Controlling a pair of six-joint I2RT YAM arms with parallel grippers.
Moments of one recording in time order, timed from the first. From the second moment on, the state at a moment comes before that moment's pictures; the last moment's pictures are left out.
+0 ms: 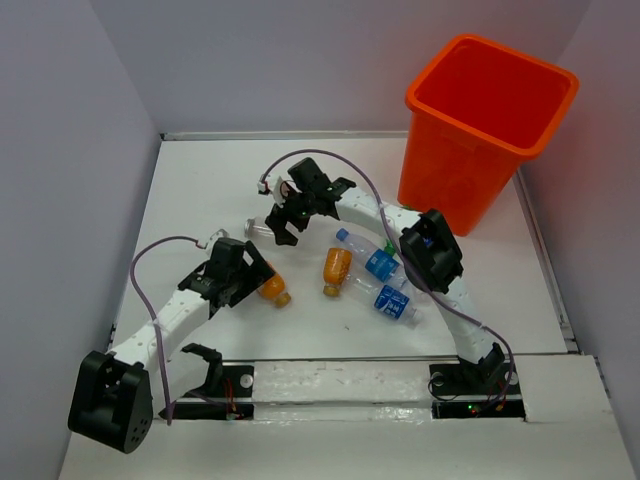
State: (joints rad) left arm -0.36 0.98 0.47 -0.38 -0.07 -0.93; right arm 0.77 2.33 2.00 -0.49 -0.45 -0.34
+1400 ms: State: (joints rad) left arm -0.36 1.01 0.41 -0.25 -0.08 -0.93; right arm 0.77 2.11 1.64 -0.09 -0.33 -0.14
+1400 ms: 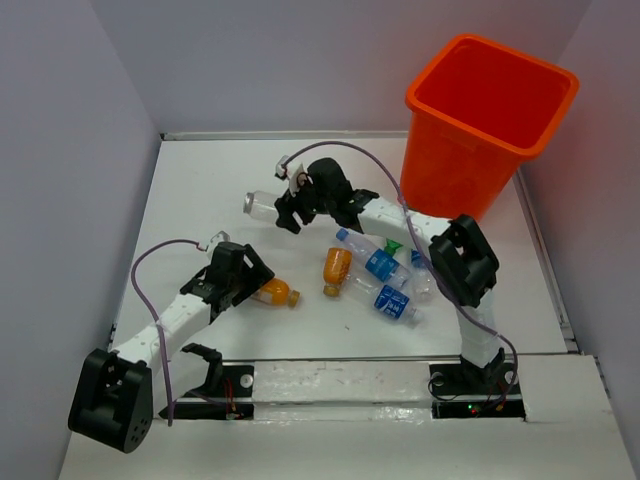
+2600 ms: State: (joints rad) left arm -0.36 0.80 0.50 -0.54 -0.07 -0.93; right arm 0.03 1.49 1.61 -0.16 0.36 0.02
